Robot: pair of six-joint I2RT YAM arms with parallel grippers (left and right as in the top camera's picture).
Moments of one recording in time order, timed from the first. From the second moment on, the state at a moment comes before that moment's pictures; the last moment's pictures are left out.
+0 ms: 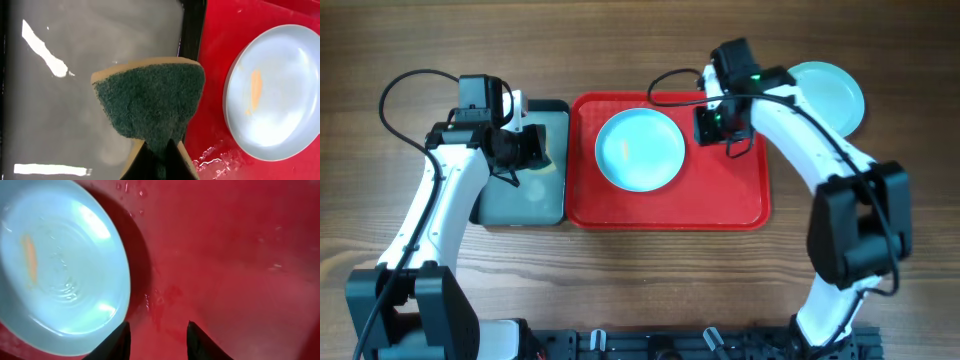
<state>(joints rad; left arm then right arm) 0.01 1.57 1.12 -0.76 0.19 -0.18 0.32 1.97 1.48 -0.85 -0.17 0.15</state>
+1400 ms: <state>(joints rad) -0.30 1.60 1.11 -0.49 0.21 -0.20 0.39 2.06 1.48 -0.69 -0.21 0.22</state>
